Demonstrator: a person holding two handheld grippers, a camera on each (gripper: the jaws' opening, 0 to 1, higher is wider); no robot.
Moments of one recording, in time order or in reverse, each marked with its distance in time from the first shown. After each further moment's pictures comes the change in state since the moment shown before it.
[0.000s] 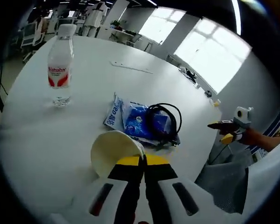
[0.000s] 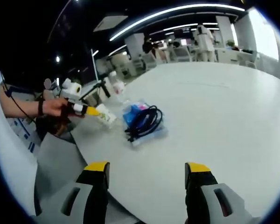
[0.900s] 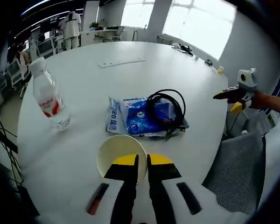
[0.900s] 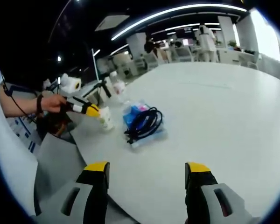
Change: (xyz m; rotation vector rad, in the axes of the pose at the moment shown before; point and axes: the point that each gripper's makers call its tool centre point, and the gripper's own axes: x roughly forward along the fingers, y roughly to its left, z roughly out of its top) left arm 0.003 -0.005 0.000 0.304 0.125 0.095; right arm 0.001 -0.005 0.005 -0.007 0.001 0.007
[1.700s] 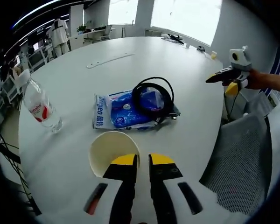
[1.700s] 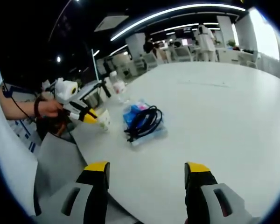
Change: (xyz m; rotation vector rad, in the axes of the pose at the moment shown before) left arm 0.007 -0.022 -0.018 0.131 0.048 0.012; right arm -0.003 0.002 -0.005 0.008 -0.004 -0.002
